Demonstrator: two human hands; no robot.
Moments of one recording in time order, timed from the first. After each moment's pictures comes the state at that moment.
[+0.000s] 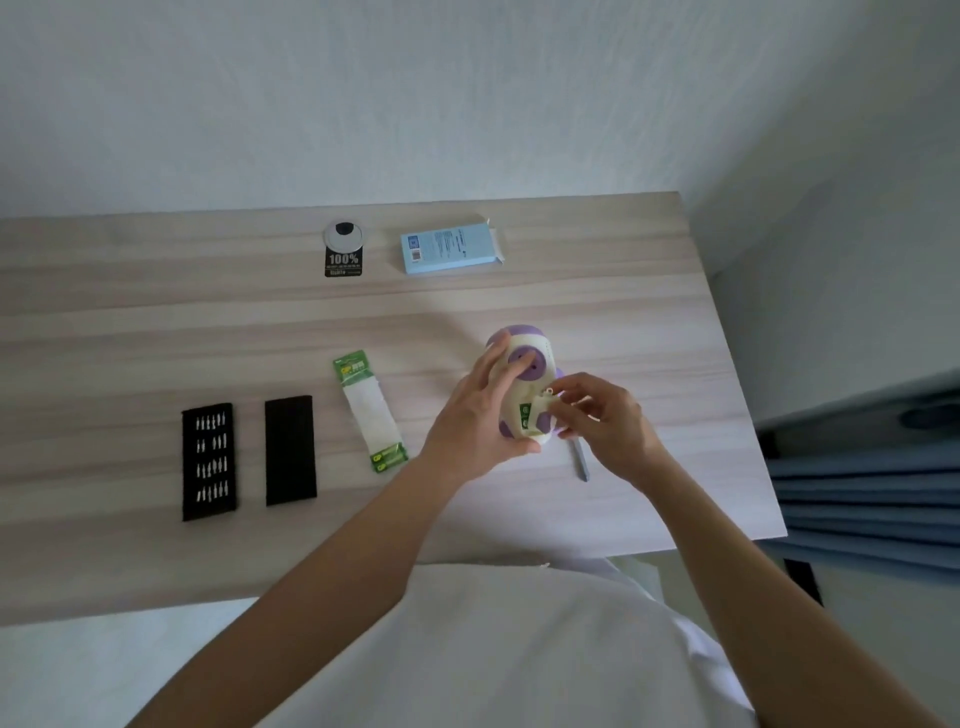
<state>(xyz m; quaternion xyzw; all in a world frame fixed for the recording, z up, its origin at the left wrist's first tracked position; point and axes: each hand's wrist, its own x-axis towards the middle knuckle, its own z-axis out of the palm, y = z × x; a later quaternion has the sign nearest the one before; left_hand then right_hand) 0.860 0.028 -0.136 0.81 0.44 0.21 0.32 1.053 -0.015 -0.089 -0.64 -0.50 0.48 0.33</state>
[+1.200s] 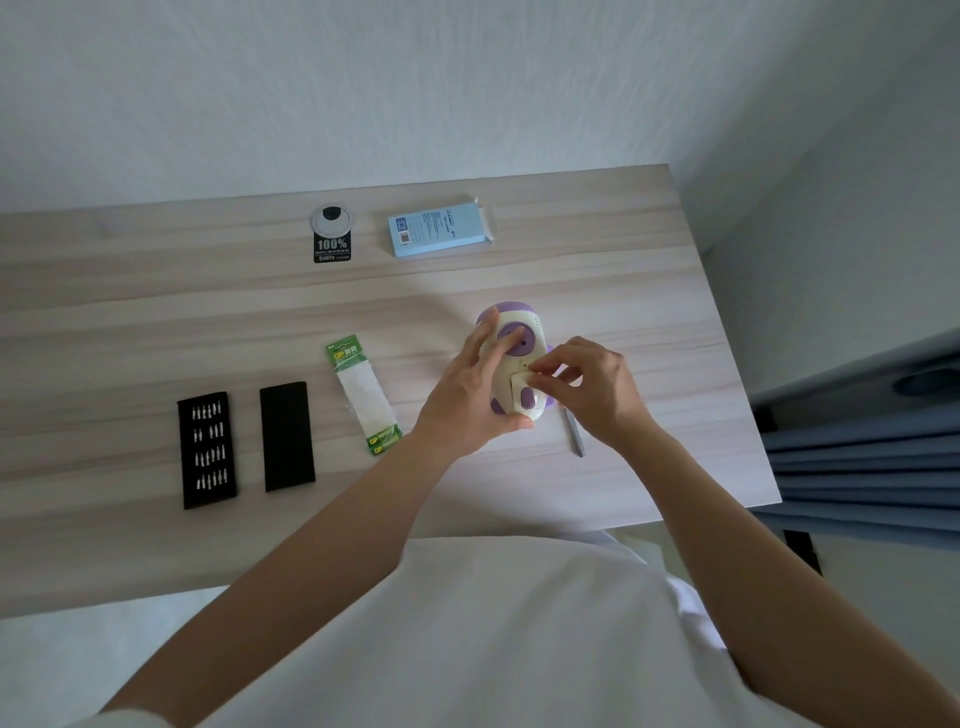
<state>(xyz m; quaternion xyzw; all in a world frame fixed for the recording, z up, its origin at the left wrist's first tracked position) 0.861 0.026 -0.128 0.79 0.46 0.20 0.35 1.049 -0.008 -0.095 -0.66 -0.60 0.34 0.30</state>
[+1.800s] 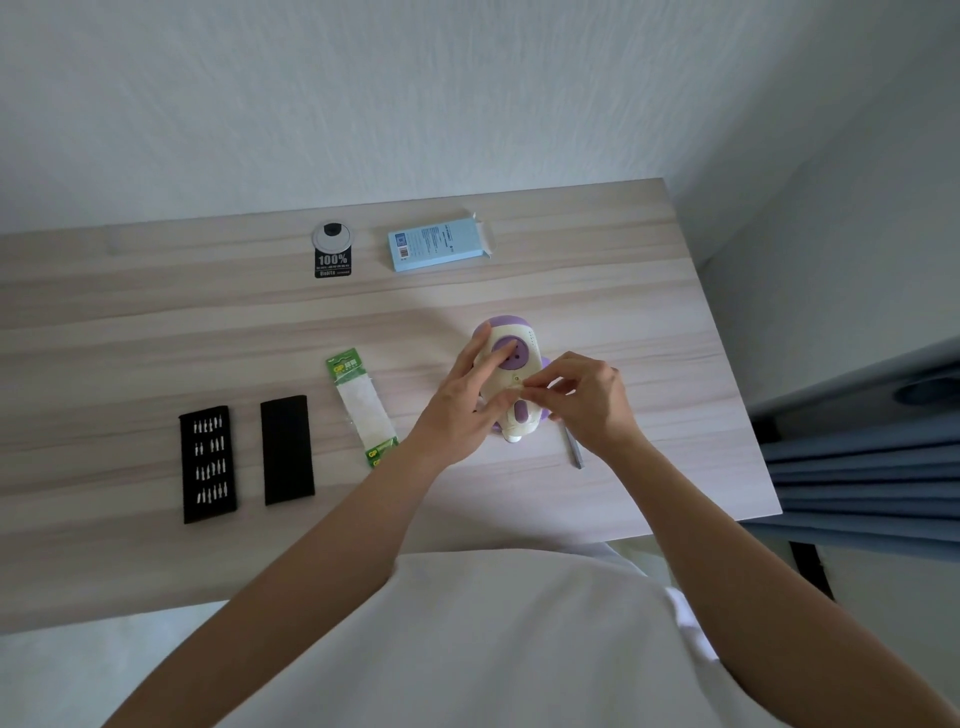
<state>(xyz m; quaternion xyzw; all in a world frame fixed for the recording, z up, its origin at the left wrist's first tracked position) 0.856 0.028 -0.115 0.72 0.46 0.21 0.47 1.043 -0.007 -0.097 -0.67 -0.51 0.41 0.35</state>
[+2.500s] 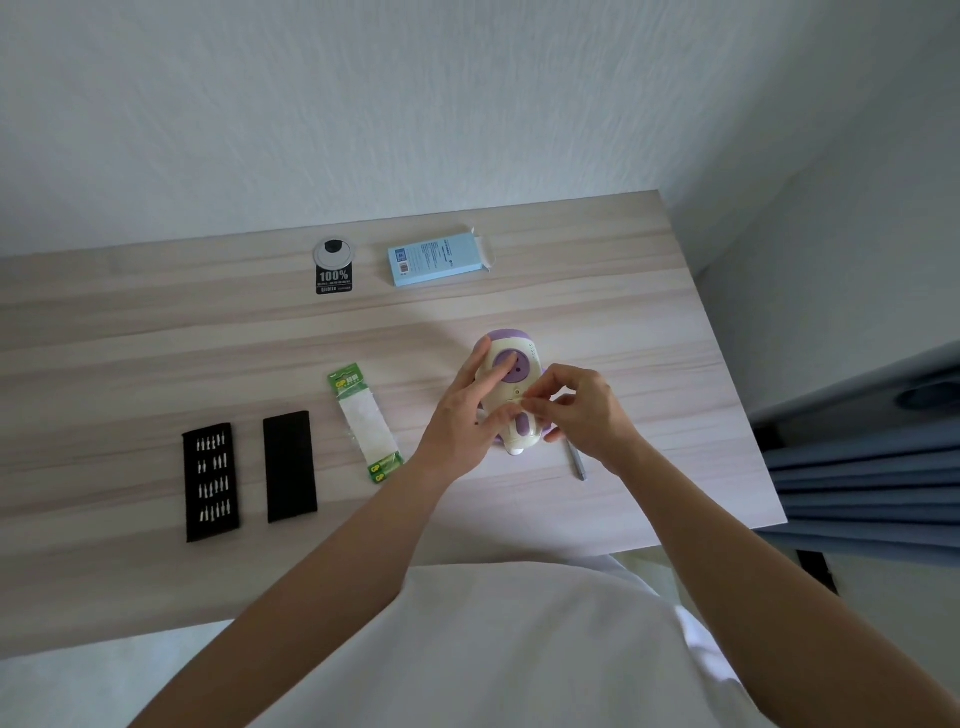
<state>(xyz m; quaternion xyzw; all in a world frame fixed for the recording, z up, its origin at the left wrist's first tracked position) 0.861 0.028 -0.127 0.69 0.47 0.25 0.49 1.042 -0.002 -0.090 -0.66 -0.45 0.51 0.33</state>
